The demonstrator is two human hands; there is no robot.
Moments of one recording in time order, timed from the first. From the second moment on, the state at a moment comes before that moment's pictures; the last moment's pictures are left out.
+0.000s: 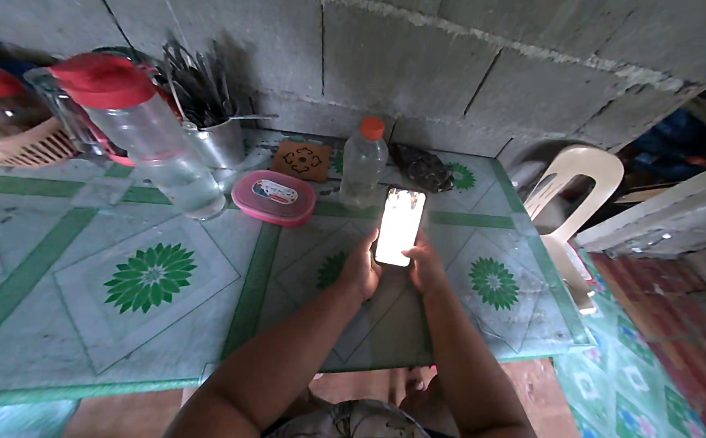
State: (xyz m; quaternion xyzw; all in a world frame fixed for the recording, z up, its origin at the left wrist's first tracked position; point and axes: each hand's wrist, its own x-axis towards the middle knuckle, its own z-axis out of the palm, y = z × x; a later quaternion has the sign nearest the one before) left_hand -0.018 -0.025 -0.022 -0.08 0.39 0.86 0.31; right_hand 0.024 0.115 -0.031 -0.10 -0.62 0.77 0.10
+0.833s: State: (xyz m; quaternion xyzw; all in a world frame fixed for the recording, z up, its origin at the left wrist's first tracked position) left_hand -0.019 -0.025 -0.023 -0.08 0.39 0.86 0.32; right_hand 0.025 0.113 -0.028 -0.09 -0.64 0.76 0.10
